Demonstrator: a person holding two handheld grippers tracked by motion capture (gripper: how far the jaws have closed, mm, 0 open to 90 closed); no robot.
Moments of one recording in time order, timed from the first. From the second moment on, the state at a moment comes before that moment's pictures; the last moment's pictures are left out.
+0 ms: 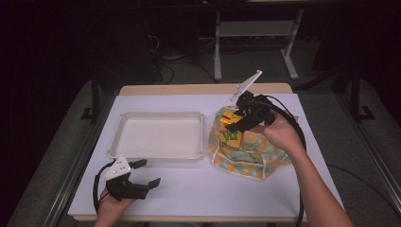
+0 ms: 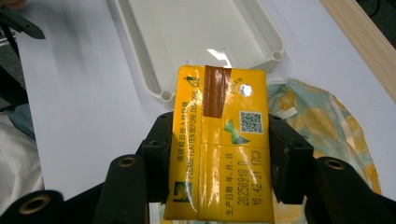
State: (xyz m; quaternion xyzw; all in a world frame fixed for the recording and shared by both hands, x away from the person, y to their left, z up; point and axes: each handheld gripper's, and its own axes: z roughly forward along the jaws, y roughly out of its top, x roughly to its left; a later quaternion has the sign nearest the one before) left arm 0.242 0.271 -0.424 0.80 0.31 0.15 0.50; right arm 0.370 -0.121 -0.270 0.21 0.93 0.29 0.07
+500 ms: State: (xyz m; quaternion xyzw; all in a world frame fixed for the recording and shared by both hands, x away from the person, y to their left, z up) left arm 0.242 0.272 -0.424 0.80 0.31 0.15 0.50; right arm 0.369 -0.101 -0.267 0.18 0.93 0.30 0.07
